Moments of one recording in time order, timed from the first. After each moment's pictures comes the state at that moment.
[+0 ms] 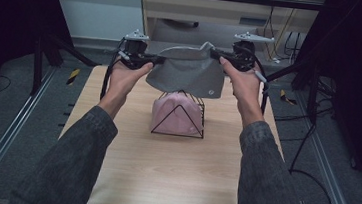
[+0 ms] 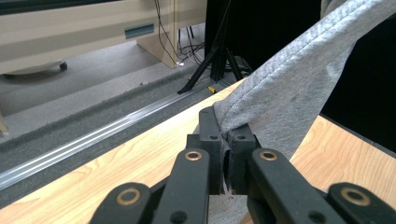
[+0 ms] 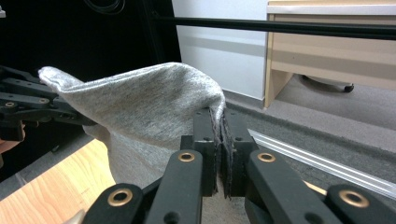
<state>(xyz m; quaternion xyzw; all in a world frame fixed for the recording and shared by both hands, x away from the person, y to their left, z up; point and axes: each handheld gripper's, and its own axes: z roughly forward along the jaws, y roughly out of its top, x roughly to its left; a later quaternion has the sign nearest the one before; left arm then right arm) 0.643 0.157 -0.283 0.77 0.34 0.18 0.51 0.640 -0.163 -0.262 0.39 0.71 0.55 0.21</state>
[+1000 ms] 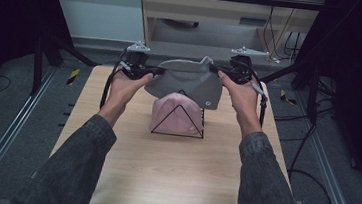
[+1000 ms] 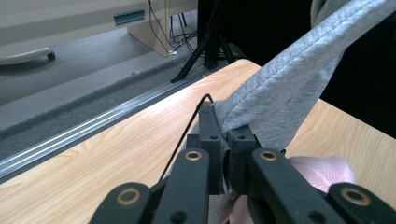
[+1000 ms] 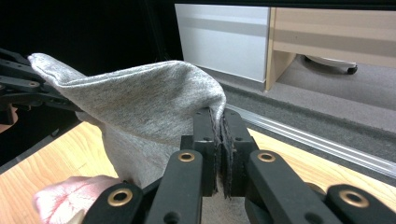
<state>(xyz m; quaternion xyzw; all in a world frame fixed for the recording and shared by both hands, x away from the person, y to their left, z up) 0.635 0.155 -0.309 0.78 0.33 0.17 0.50 0.632 -0.165 -0.297 0.40 0.72 0.53 0.20</state>
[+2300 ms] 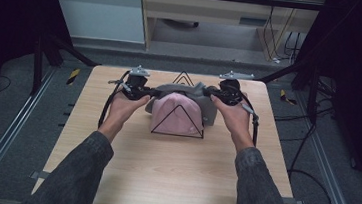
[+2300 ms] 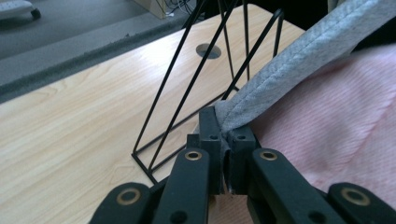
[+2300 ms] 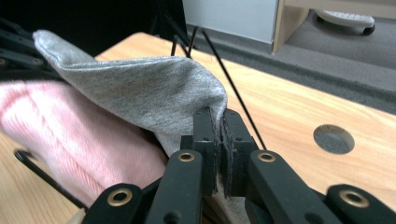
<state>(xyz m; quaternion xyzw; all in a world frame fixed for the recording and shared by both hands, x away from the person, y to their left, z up) 0.627 0.163 -0.382 0.81 0.35 0.14 0.45 0.616 -0.156 -0.366 0.40 0.76 0.48 0.17</state>
